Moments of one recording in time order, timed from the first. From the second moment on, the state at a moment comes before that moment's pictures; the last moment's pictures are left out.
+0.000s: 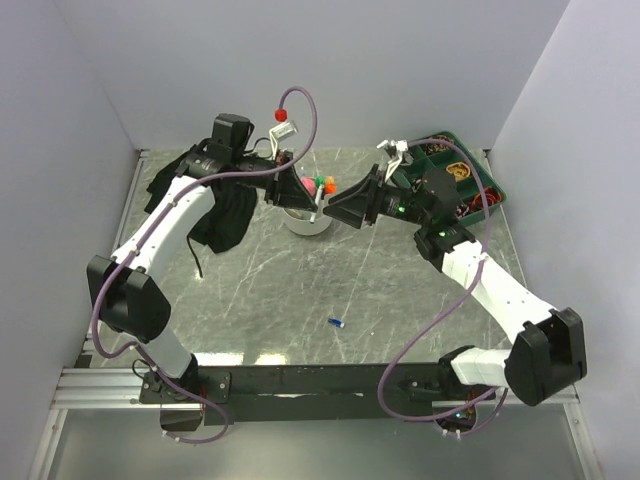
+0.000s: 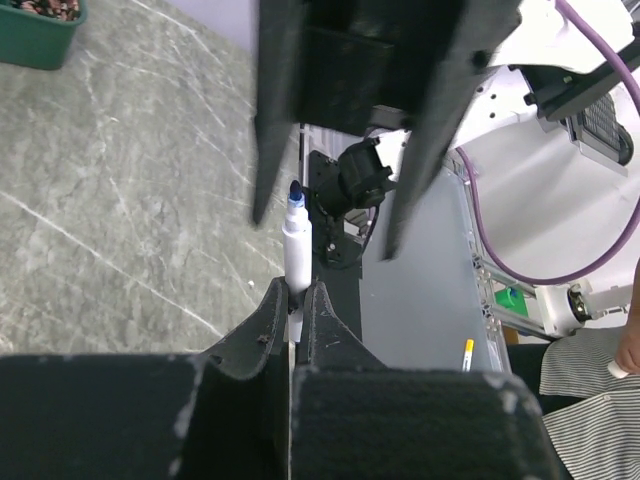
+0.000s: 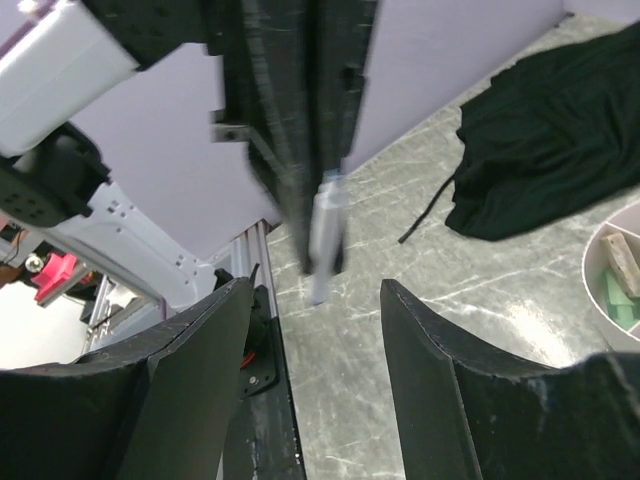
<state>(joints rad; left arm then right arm) -0.38 1.65 1.64 -0.56 1.29 -0.11 0.41 1.25 0.97 0.40 -0.85 0.65</state>
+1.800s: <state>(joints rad) -0.41 1.67 1.59 -0.43 1.30 -0.23 0.40 1.29 1.01 0.35 -0.70 0.66</state>
